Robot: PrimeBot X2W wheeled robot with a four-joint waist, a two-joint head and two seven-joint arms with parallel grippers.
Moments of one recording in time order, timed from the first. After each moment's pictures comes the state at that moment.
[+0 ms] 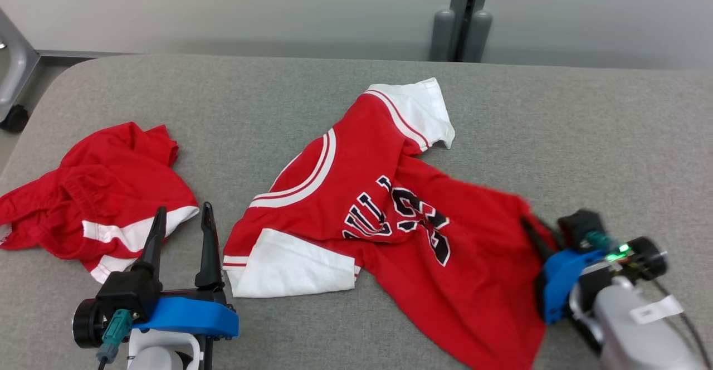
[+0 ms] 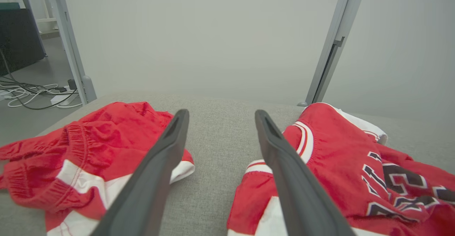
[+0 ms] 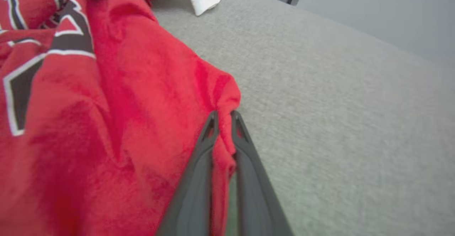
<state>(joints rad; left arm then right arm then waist) -0.12 0.07 -0.06 0.26 -0.20 -0.05 -0.26 -0.48 -0.21 0.31 0.84 0.12 0.13 -0.15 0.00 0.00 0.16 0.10</state>
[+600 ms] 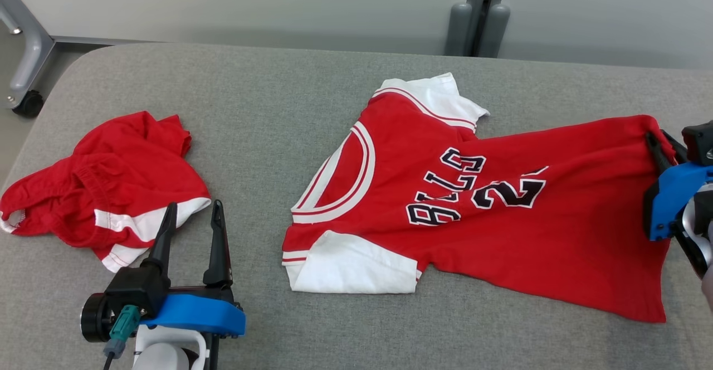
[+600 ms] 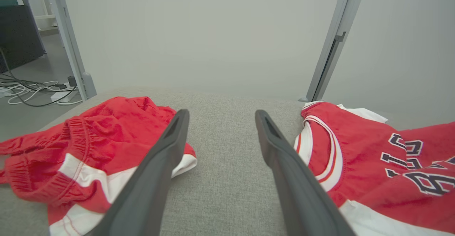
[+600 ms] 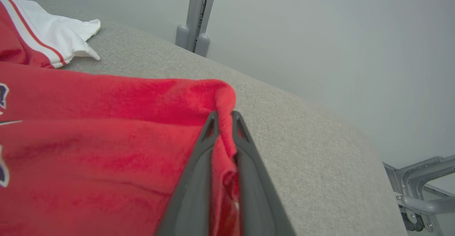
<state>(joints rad) -0.13 0.07 -0.07 0.27 -0.19 -0.07 -0.26 -0.69 -0.45 0.19 0.92 0.11 0.13 -0.10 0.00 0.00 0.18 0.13</state>
